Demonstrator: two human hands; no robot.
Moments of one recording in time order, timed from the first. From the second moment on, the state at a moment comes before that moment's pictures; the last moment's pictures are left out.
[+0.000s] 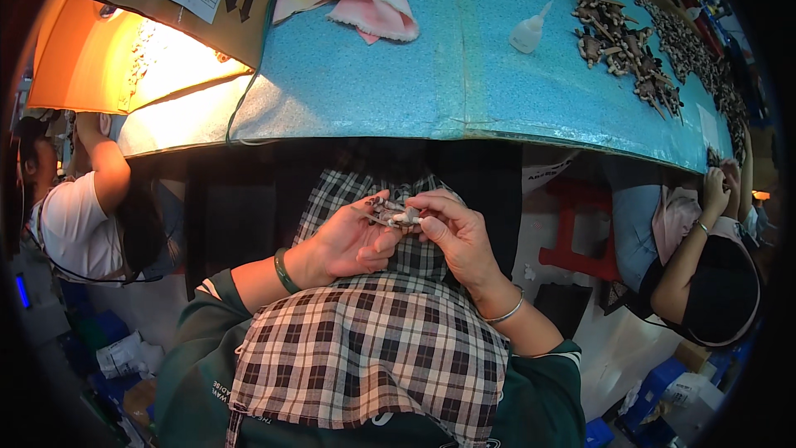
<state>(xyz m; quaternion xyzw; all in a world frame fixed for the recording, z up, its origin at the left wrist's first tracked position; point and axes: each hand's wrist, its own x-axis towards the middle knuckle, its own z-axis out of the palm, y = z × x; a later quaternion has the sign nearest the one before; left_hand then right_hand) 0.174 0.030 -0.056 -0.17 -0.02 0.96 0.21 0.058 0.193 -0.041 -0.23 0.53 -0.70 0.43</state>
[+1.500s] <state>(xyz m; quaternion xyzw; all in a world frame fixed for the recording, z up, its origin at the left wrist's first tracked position) 0.306 -0.117 -0.011 -0.25 0.91 0.20 0.28 -0.163 0.183 -0.012 -0.28 0.73 -0.62 -0.11</state>
